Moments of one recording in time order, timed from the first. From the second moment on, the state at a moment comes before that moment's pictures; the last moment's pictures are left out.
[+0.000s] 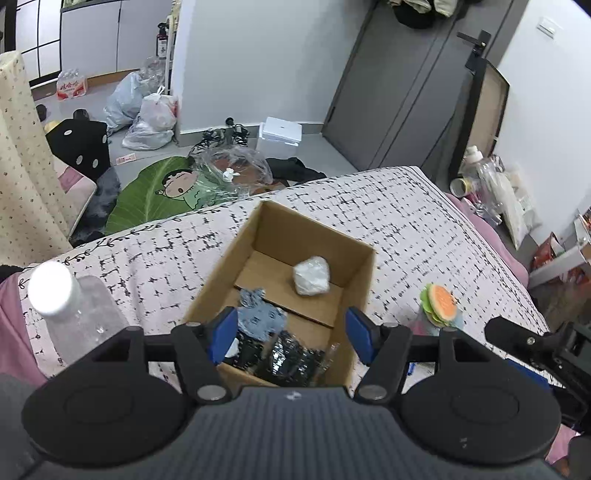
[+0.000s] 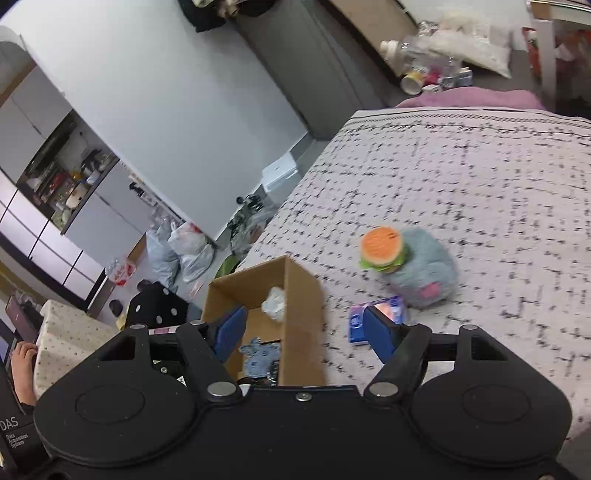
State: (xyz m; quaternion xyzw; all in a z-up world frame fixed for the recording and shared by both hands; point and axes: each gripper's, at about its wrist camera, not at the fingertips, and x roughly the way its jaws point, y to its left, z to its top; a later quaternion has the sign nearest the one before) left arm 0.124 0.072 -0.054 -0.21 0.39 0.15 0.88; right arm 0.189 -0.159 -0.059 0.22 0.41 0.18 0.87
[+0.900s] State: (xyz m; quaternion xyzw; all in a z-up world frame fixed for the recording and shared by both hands) left arm 0.134 -0.005 -0.042 -0.17 0.39 0.13 0.90; right arm 0.195 -0.242 -0.067 0.24 0.39 0.16 0.88
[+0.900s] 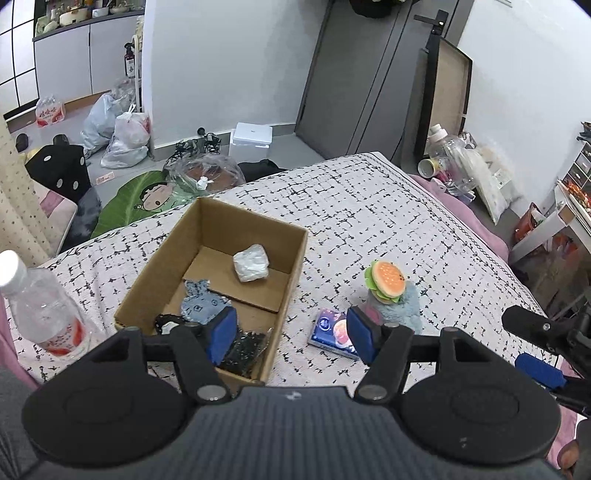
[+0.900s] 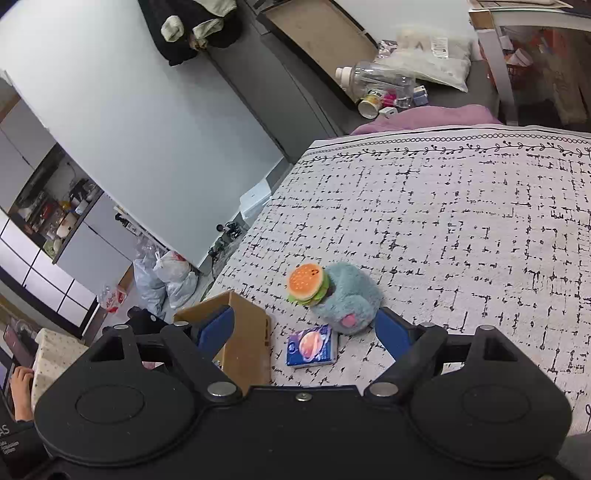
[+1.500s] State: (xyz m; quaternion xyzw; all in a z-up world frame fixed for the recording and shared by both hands) left arm 0.172 -0.035 -0.076 -0.14 0.42 0.12 0.89; right arm 0.246 -0.228 -0.080 0.21 0.40 0.21 0.87
